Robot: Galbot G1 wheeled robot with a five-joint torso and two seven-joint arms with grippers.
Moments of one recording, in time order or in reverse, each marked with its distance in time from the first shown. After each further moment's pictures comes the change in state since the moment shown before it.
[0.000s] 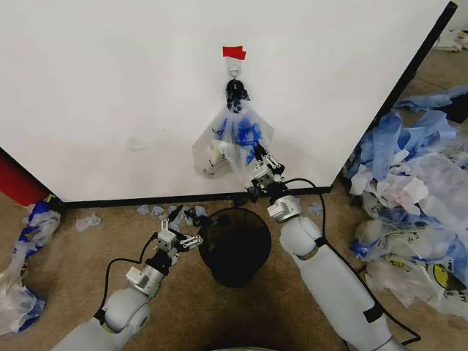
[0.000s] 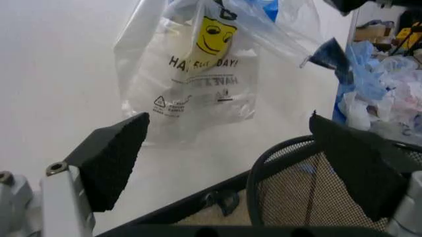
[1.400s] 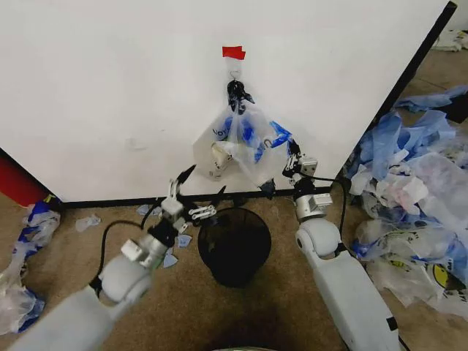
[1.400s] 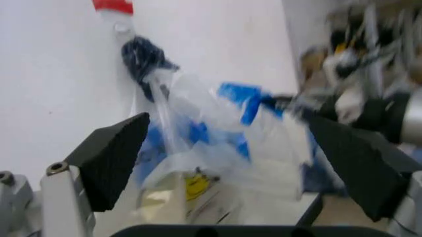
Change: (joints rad) left arm -0.249 0.171 0.069 -0.252 0.057 0.162 -0.030; right arm -0.056 0.050 0.139 0.043 0.594 0.053 -0.039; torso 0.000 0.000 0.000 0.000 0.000
